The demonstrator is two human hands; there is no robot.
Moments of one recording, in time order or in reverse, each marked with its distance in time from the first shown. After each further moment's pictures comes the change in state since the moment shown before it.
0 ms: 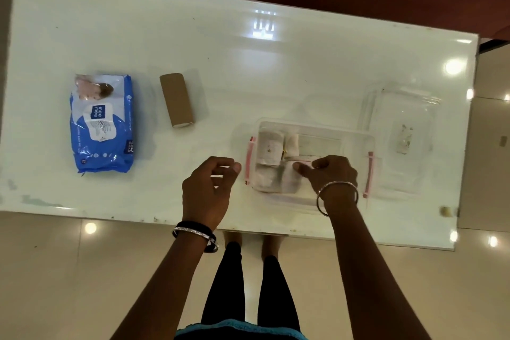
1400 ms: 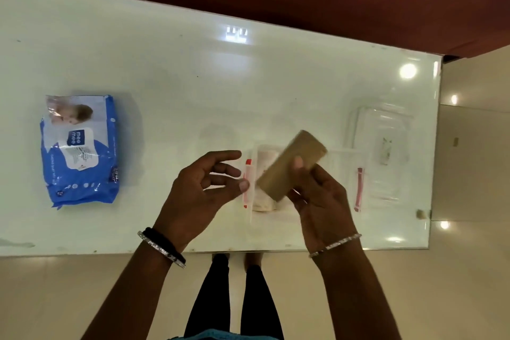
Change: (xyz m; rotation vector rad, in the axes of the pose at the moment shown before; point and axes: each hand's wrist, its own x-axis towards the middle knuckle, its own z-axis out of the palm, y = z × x) left_hand 0.032 0.052 -0.053 -0.202 -0.414 0.058; right_hand -0.092 -0.061 -0.016 1.152 -0.293 -0.019
